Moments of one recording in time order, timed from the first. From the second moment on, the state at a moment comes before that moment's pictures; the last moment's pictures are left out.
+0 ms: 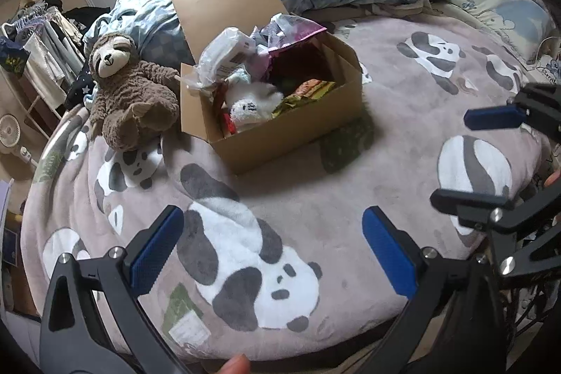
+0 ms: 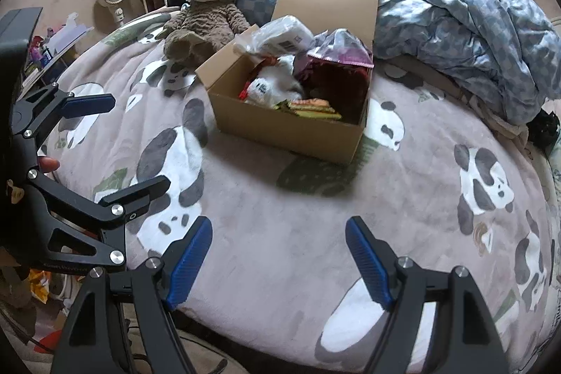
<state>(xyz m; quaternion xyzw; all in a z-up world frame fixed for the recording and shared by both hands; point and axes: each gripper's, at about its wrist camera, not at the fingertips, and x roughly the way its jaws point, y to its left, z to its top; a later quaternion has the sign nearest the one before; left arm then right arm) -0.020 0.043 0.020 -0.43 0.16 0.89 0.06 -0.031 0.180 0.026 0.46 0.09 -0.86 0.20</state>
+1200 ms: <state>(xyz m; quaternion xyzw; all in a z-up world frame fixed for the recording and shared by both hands) -0.005 0.018 0.012 -0.46 0.09 0.88 0.00 -0.019 0.176 0.012 0.48 0.07 -0.85 0.18</state>
